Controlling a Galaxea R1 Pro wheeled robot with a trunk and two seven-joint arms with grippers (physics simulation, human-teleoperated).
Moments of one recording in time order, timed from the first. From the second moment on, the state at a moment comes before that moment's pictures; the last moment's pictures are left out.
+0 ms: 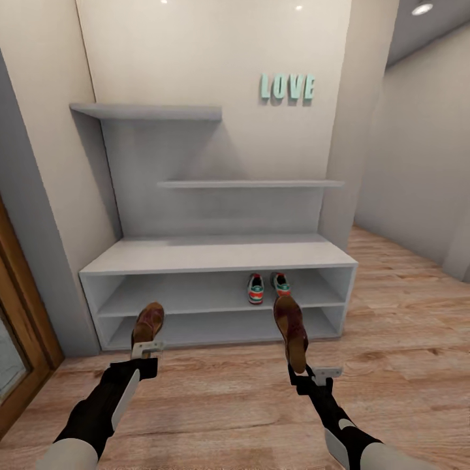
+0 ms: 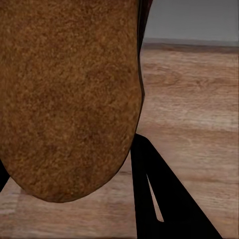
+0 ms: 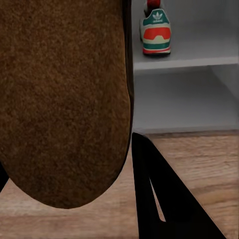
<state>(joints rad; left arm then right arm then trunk) -0.50 0.04 0.02 -0.89 0.09 0.60 0.13 -0.64 -0.02 0.09 -0.06 -0.16 -0.65 0.14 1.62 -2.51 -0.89</state>
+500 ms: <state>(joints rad) -0.50 0.06 0.02 -0.89 0.09 0.60 0.14 -0.64 -0.02 0.09 -0.06 -0.16 -0.65 0.14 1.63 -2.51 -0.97</state>
